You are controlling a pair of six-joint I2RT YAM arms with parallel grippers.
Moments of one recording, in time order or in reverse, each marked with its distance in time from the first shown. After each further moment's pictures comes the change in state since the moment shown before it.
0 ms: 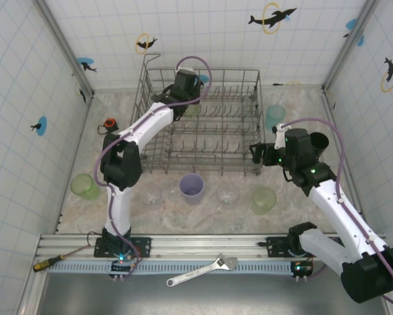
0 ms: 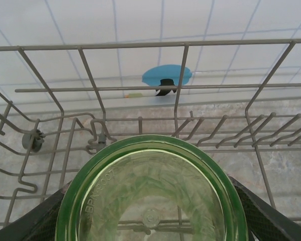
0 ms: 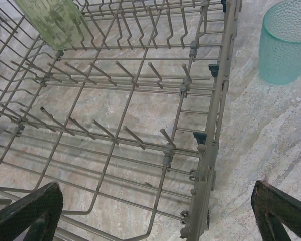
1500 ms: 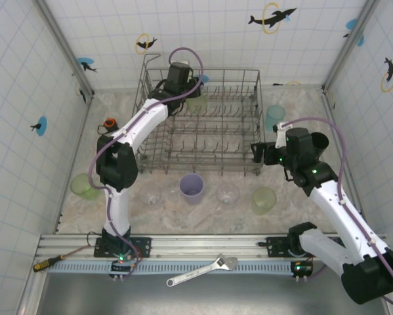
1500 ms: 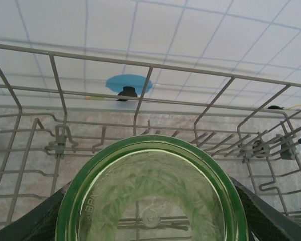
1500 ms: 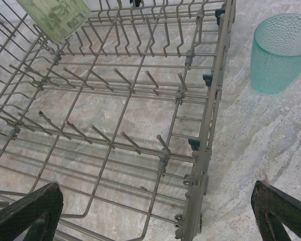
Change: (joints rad) left arm 0.024 -0.038 0.059 -0.043 0.175 -0.143; right arm 0.006 -0.011 0.020 -0.014 0.027 -0.024
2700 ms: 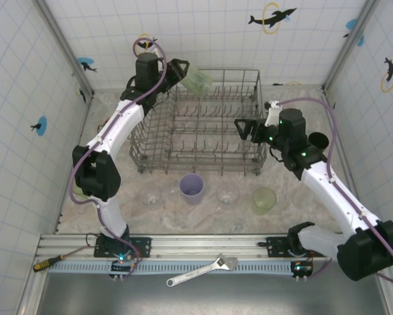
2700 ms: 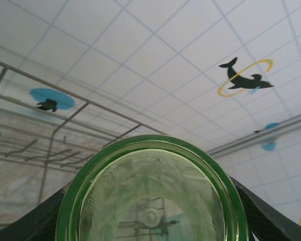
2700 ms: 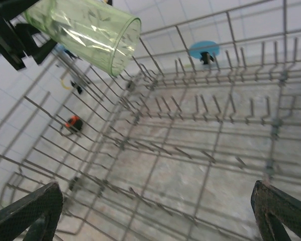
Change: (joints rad) left arm 0.132 -0.192 -0.144 0.188 0.363 -0.403; right arm 0.039 0.180 0.128 0.282 -0.151 0.168
